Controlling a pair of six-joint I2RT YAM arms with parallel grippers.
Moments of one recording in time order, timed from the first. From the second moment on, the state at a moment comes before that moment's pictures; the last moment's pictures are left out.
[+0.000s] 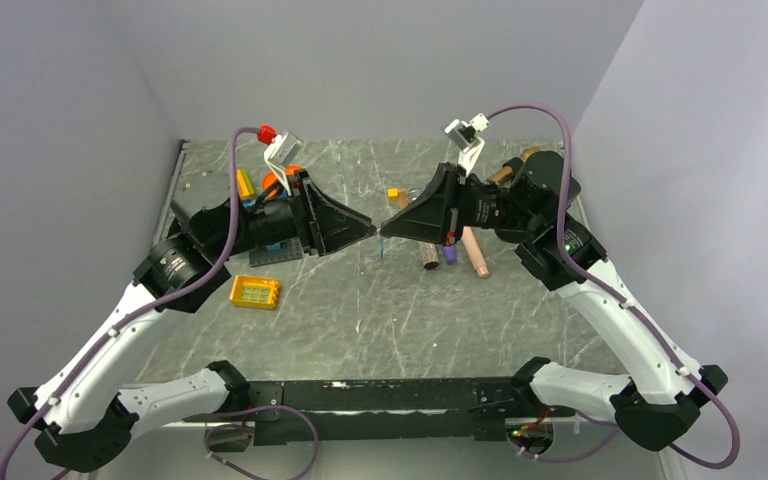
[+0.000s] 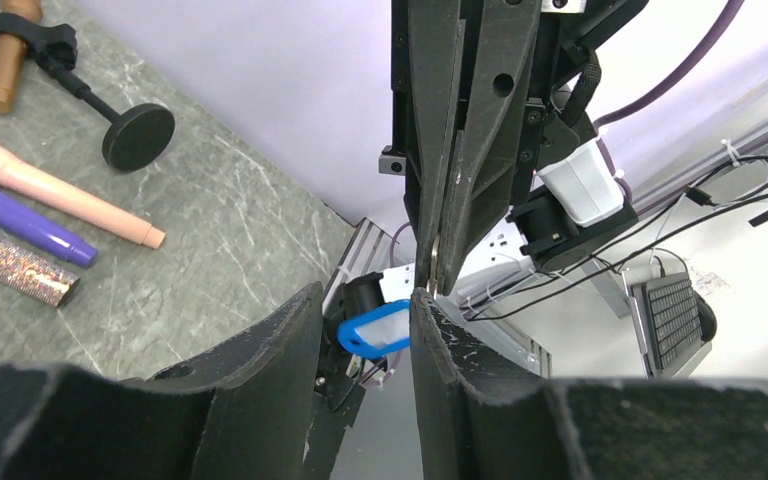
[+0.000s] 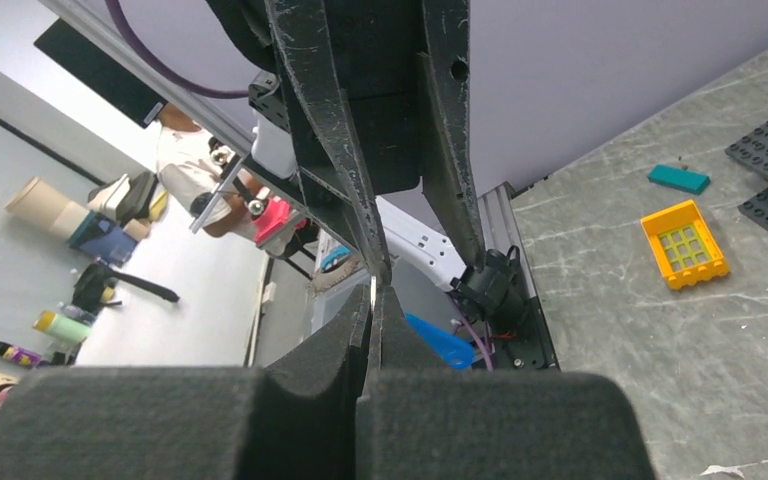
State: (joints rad) left arm -0.74 0.99 1.35 -0.32 0.50 -0.67; right arm 0.66 1.09 1.35 -0.12 -0.84 0.81
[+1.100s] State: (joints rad) left arm -0.75 1.00 1.43 -0.30 0.54 -0.64; right arm 0.66 1.13 1.38 -0.10 -0.86 0.82
